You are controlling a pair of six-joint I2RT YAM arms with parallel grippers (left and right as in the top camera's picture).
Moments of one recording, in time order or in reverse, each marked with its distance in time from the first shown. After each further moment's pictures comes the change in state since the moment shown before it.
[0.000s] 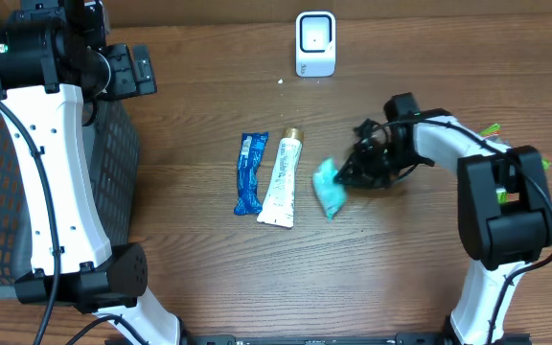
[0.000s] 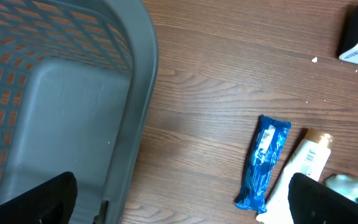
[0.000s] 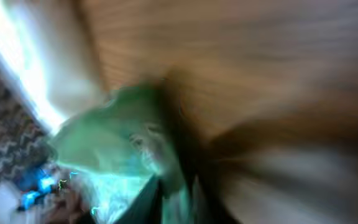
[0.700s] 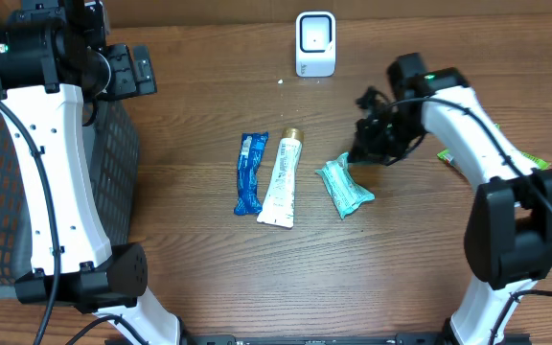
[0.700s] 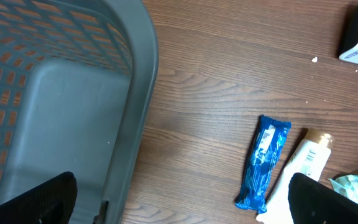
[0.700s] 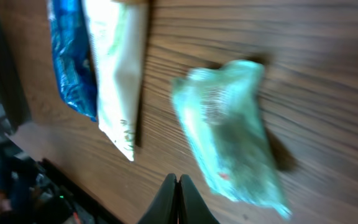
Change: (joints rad) left arm 0.000 0.000 0.000 0.000 0.000 0.000; right arm 0.056 -0.109 0.282 -0.354 0.211 -0.141
